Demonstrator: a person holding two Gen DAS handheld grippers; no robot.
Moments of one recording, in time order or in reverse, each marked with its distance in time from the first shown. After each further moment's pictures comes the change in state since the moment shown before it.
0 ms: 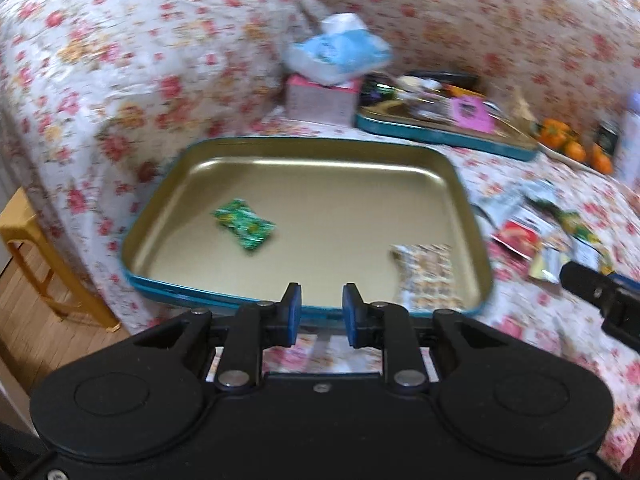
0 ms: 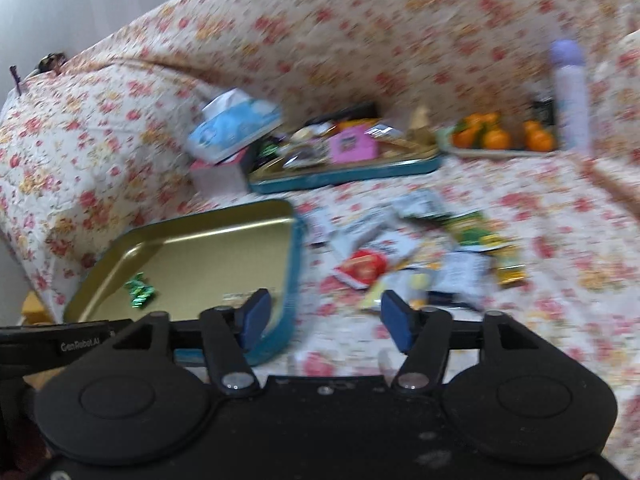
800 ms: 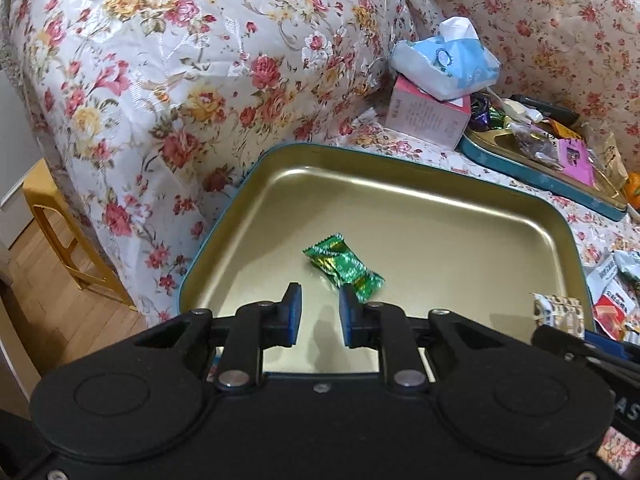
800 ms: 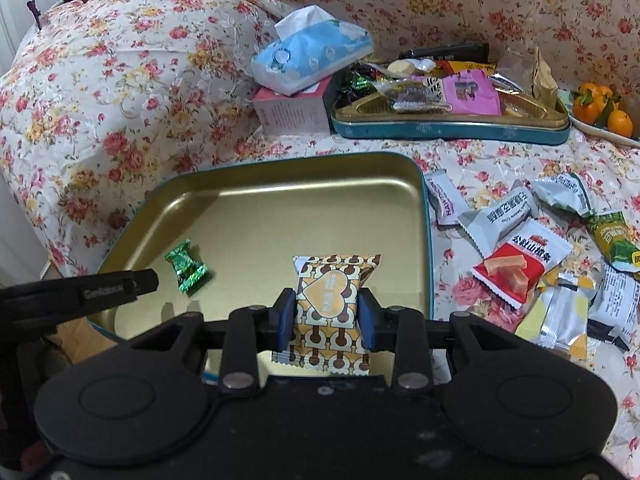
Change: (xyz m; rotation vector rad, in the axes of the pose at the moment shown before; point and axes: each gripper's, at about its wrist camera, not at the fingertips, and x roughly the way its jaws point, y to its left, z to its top) left arm 0.048 0.077 0.036 -0.172 0.042 0.114; right arm 0.102 0.084 0.028 -0.088 0.255 0.151
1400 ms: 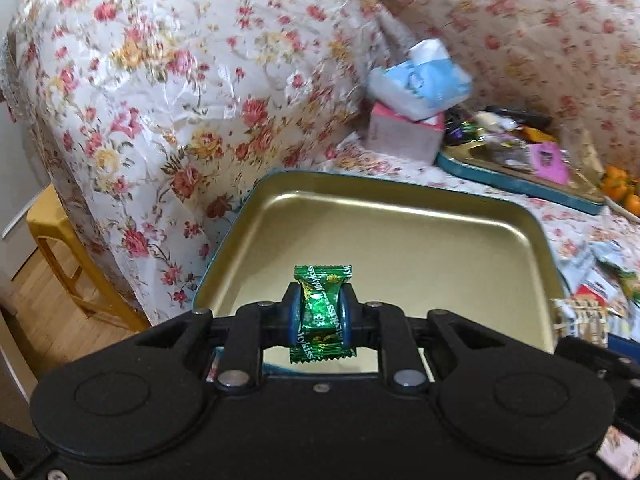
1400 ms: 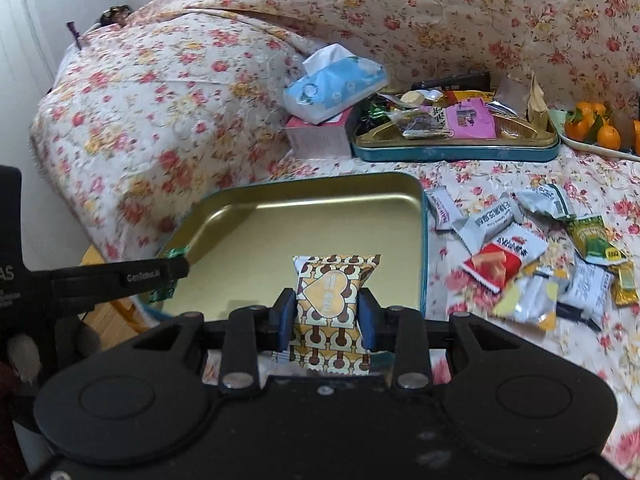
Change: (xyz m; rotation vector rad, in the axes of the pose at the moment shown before) left arm -0.024 -0.006 0.003 0.062 -0.056 -0.005; right arm -0.064 -0.005 -0.015 -0.006 -0.075 0.076
